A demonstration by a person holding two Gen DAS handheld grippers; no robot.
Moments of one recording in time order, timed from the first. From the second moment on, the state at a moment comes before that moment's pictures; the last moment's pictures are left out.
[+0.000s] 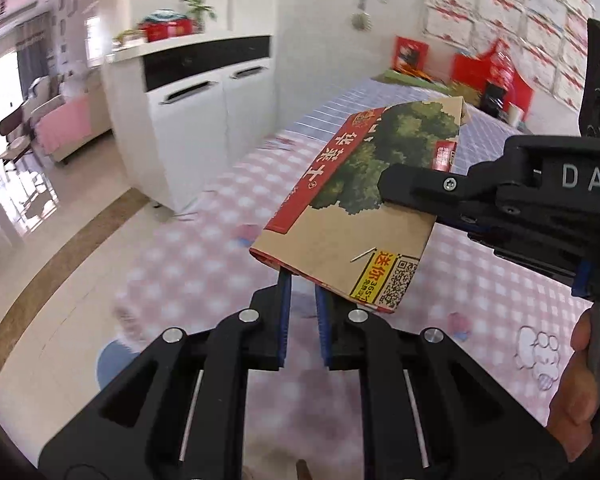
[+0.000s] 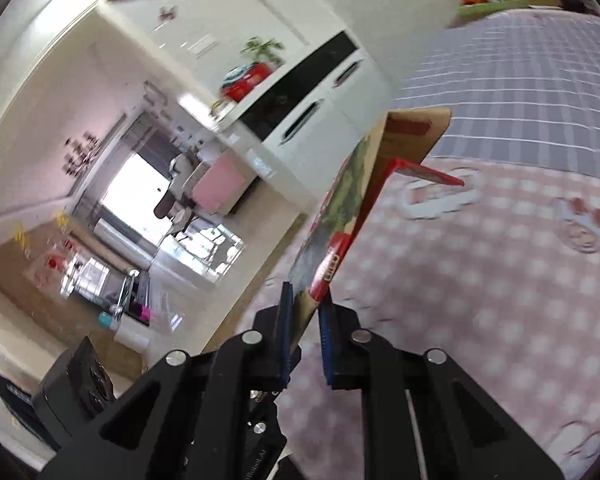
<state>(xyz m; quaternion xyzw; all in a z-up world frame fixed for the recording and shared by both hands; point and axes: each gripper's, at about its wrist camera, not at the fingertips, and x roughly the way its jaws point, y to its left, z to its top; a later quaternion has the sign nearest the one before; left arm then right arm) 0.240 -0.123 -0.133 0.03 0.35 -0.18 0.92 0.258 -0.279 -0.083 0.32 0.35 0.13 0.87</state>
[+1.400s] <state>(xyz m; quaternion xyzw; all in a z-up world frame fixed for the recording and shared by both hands) 0.268 0.152 -0.209 0.02 0.35 0.01 0.94 0.352 0.062 -0.134 0.16 0.48 0.29 0.81</state>
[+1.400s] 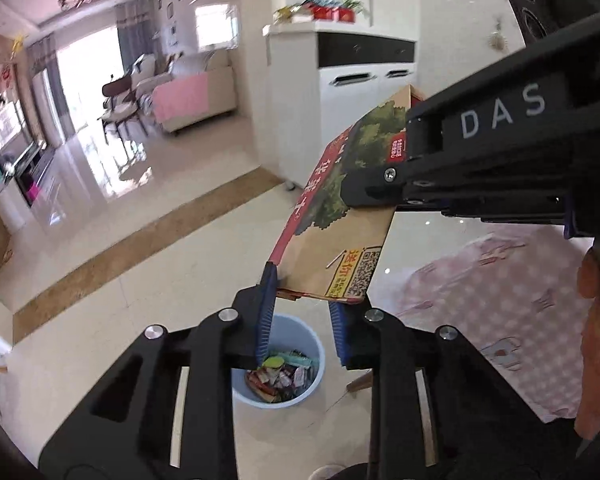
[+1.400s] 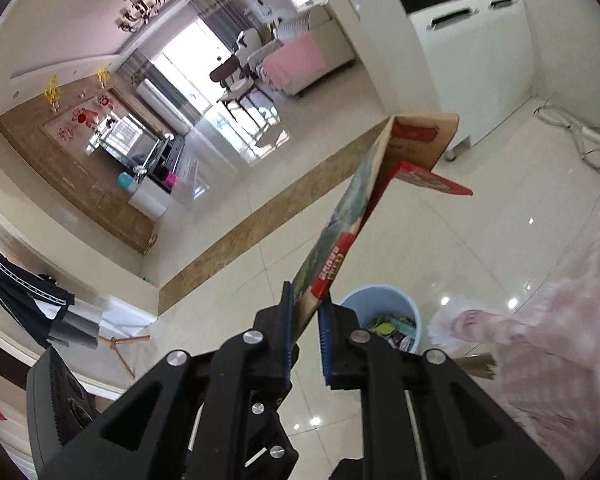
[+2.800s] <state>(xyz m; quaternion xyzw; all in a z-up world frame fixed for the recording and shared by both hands) 0.309 0.221 -0.256 -0.06 0.41 0.14 0.90 0.348 0.102 -0.176 0.00 0.40 0.22 0.89</state>
